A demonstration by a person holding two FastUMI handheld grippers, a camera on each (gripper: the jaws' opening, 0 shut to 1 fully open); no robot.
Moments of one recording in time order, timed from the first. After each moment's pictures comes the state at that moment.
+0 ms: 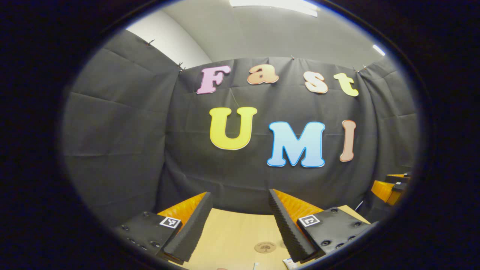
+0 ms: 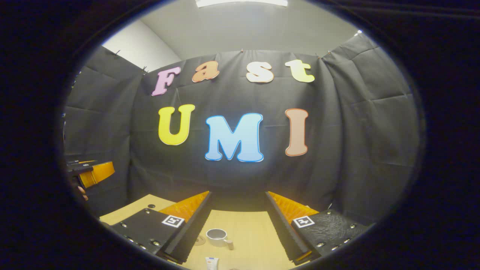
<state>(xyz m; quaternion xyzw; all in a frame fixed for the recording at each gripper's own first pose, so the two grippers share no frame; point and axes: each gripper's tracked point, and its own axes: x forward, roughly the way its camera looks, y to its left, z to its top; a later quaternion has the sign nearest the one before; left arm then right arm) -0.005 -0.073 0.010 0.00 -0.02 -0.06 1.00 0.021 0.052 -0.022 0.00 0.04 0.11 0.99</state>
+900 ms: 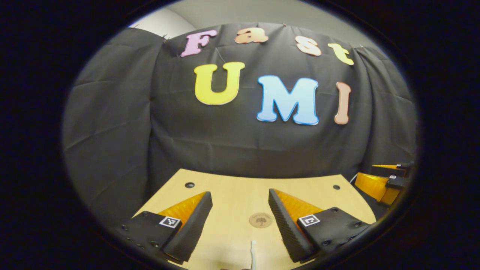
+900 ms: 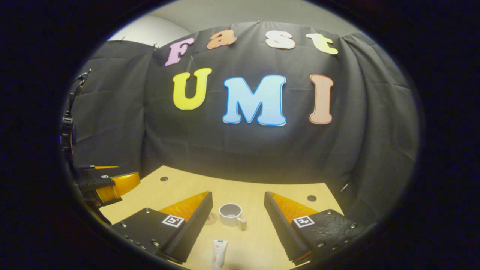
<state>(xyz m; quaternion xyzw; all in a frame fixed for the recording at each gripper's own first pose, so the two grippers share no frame) 0.020 -0.092 -0.137 0.03 0.17 -0.09 0.98 0.022 0.090 -0.116 -0.03 0.19 0.18 0.97</state>
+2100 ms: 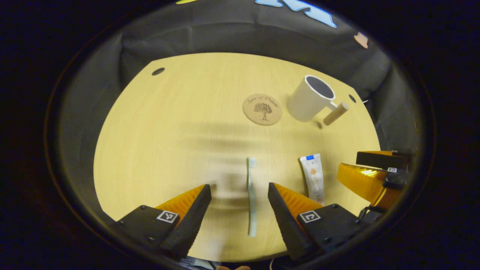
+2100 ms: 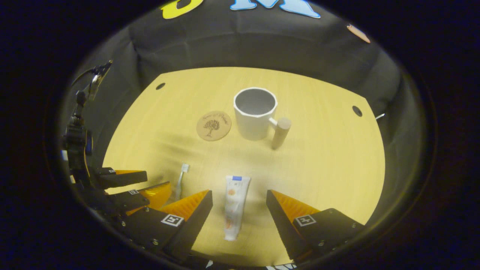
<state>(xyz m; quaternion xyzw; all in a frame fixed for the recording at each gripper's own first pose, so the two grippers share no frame) -0.035 -0.089 -0.447 0.04 0.59 -0.09 0.81 -0.039 0.127 -0.349 -0.07 0.57 0.20 0.79</state>
